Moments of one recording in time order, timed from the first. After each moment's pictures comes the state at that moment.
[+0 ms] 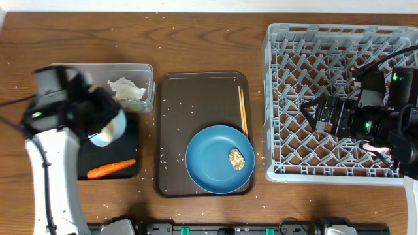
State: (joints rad) left arm 0.36 1.32 1.17 -0.97 0.49 -0.44; right arm 0.01 1.17 1.61 -1.39 -0.34 0.22
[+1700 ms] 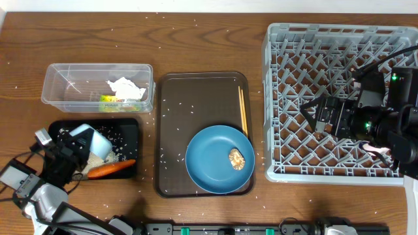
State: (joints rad) left arm 1.02 1.33 0.51 -0.12 1.39 -0.35; right arm 0.01 1.18 1.61 -1.40 -0.34 0.23
